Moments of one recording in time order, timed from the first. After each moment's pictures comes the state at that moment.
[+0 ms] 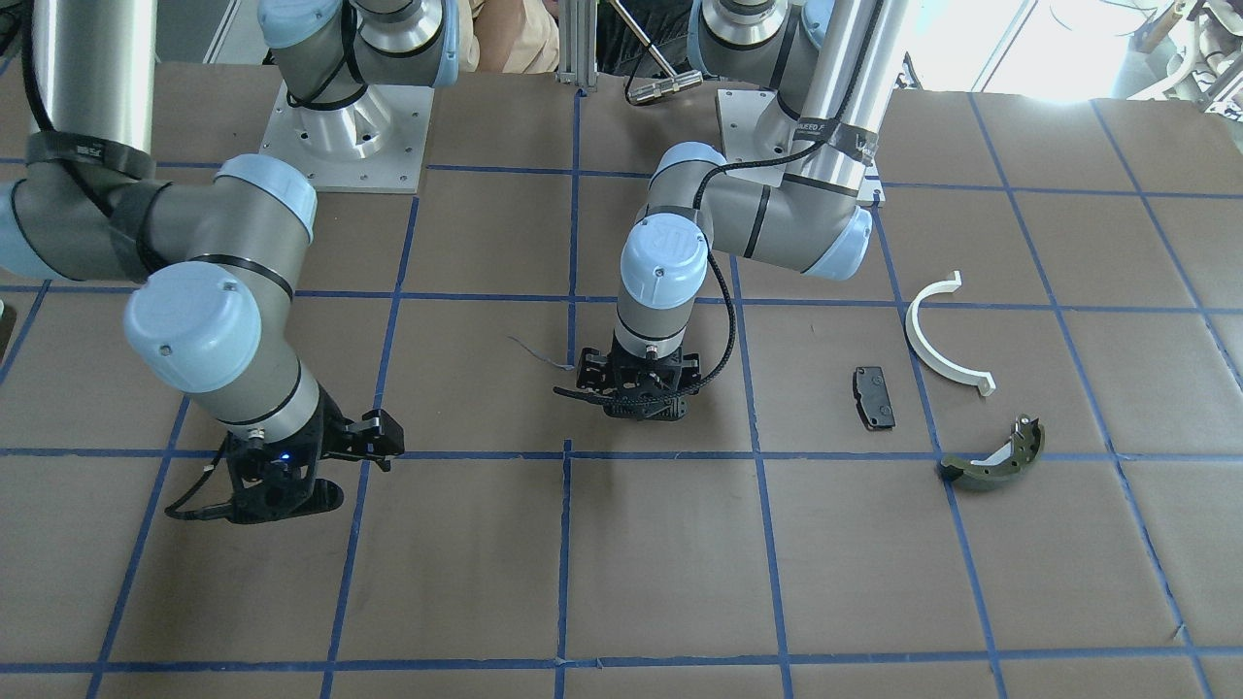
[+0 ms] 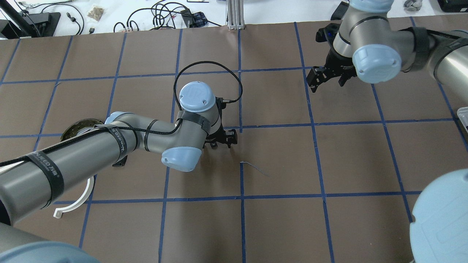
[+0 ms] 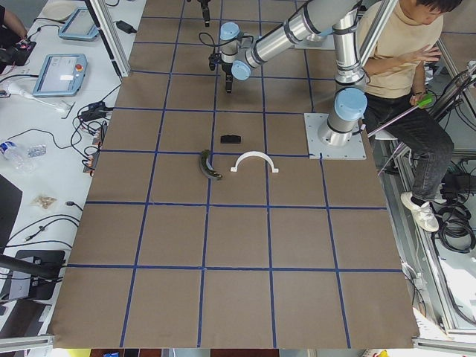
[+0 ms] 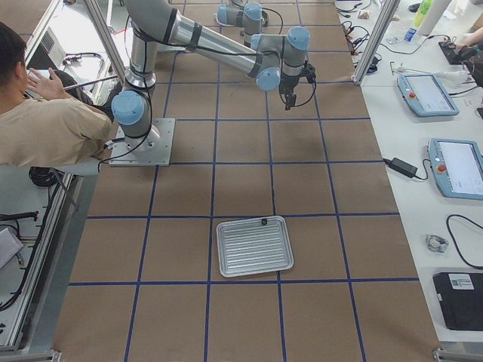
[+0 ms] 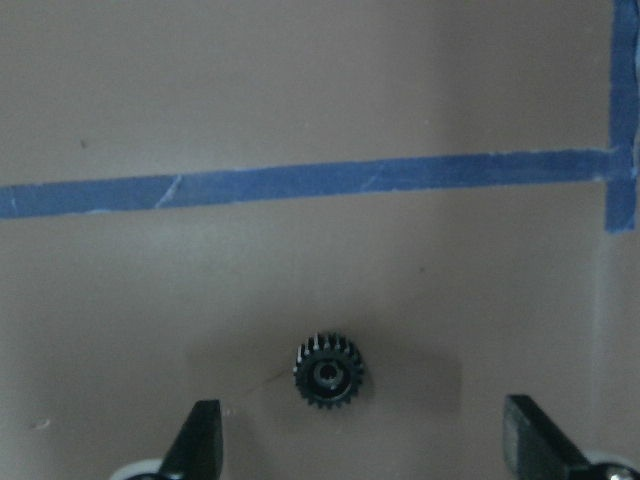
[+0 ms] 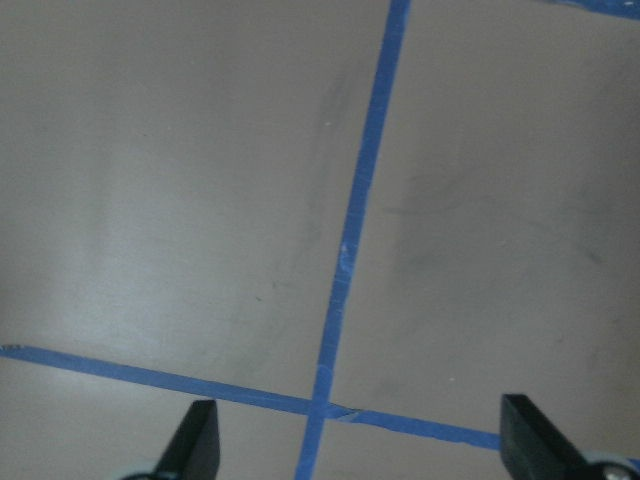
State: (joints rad) left arm -1.87 -2.00 -1.96 -0.72 1.55 -0.26; right arm 1.47 -1.21 1.64 -2.02 -1.55 -0.37
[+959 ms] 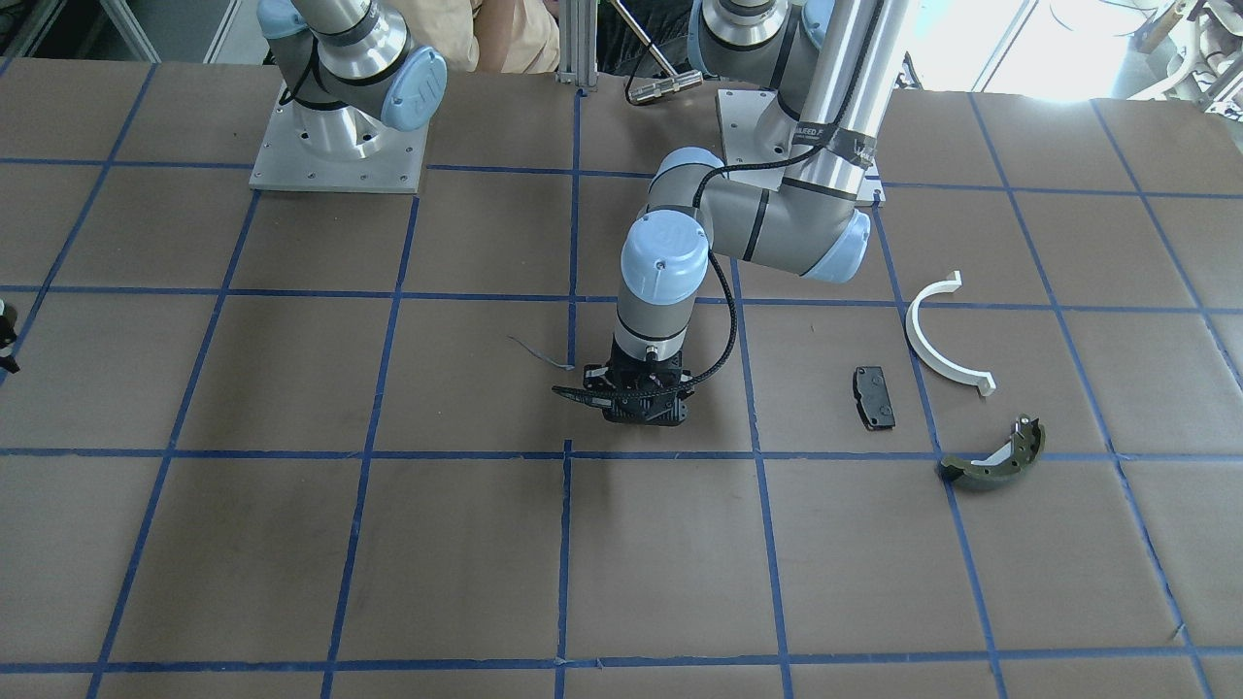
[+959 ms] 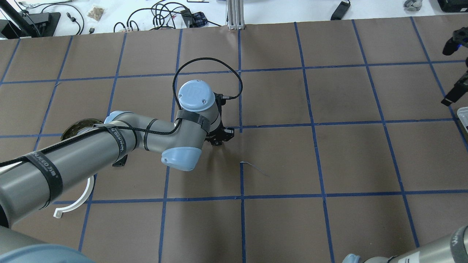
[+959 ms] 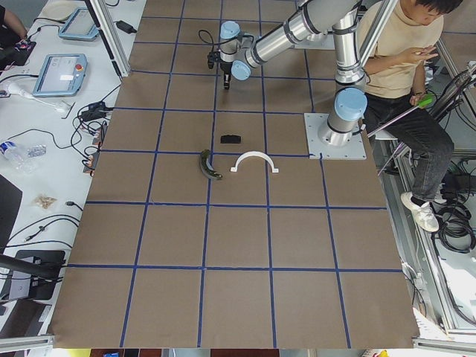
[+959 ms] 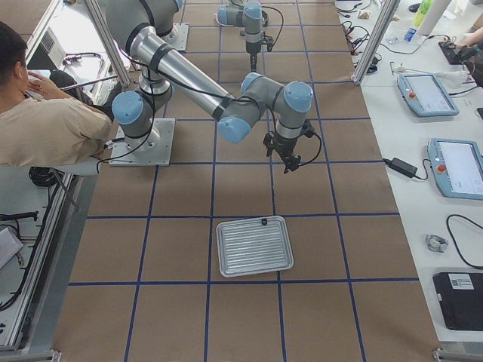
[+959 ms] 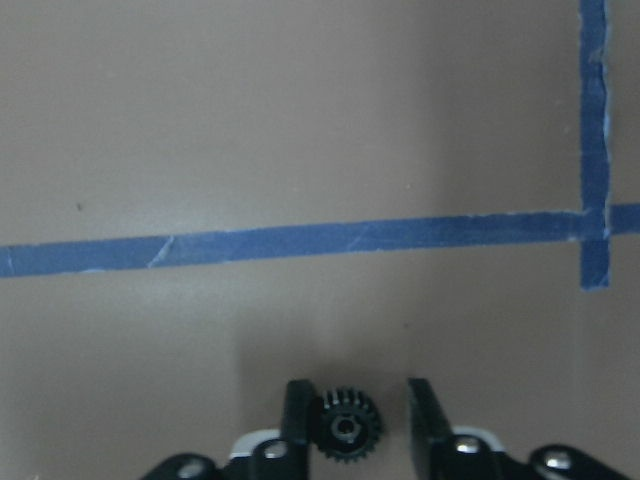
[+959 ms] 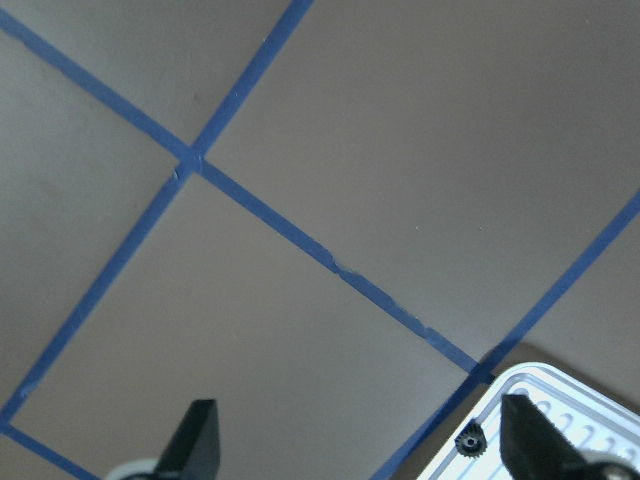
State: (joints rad) left arm -1.87 -1.99 -1.95 -0.69 1.57 -0.25; right arm 0.96 -1.26 1.63 -1.93 -1.66 -1.37
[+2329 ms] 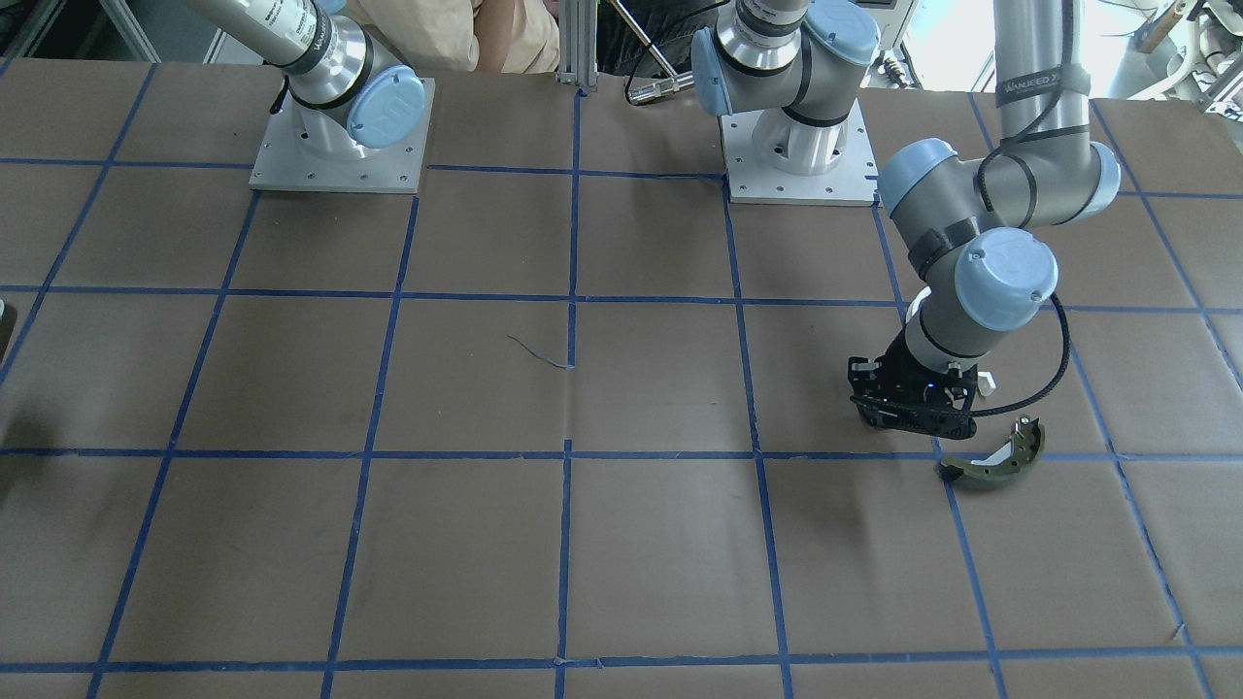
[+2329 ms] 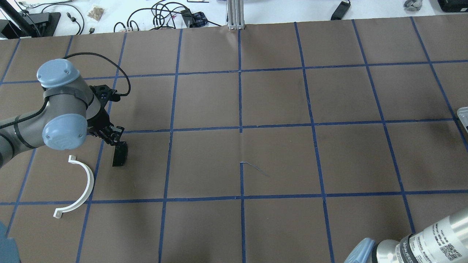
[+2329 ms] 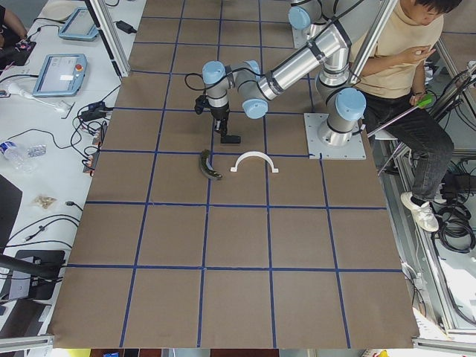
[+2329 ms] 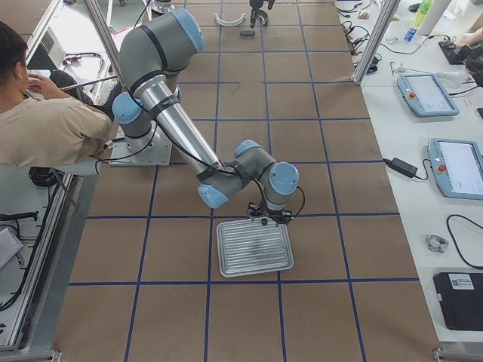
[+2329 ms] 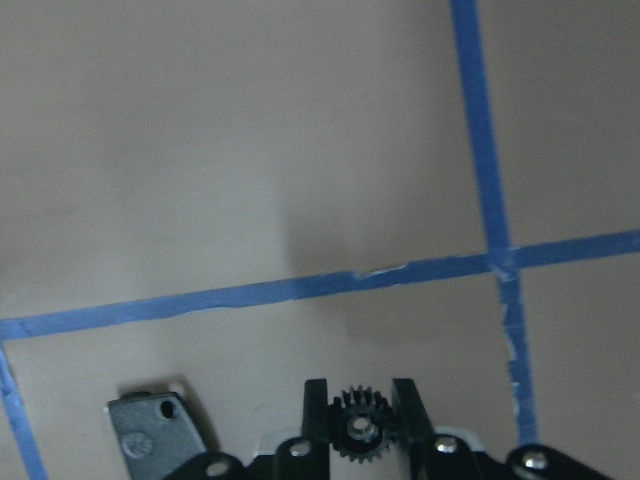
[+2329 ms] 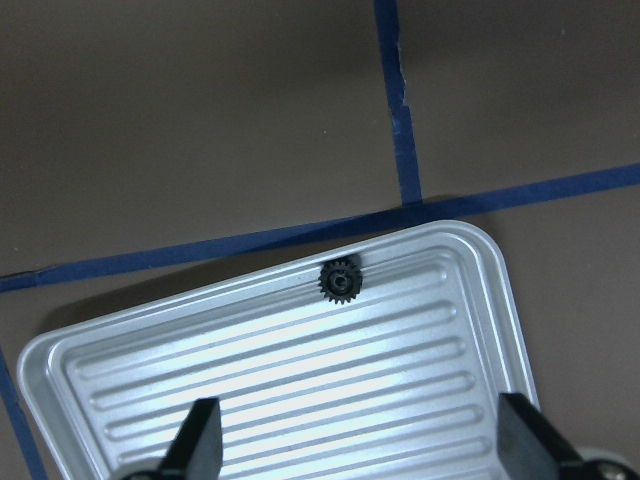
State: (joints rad) left arm -1.25 -1.82 -2.03 -0.94 1.67 0.55; right arm 0.73 -1.04 1.59 -2.08 -1.65 -2.21
